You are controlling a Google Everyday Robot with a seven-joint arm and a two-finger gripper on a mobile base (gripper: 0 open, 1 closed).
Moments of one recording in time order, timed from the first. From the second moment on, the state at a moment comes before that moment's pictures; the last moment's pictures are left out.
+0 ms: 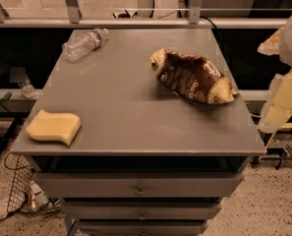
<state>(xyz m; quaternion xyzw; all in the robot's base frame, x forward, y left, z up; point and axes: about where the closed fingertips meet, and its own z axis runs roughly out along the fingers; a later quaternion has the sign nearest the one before) 0.438 -0.217 0.976 -0.60 0.78 -0.03 0.16</state>
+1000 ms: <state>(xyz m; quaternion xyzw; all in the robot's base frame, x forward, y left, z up) 0.491 -0.170 0.962 -0.59 0.78 -0.02 0.20</state>
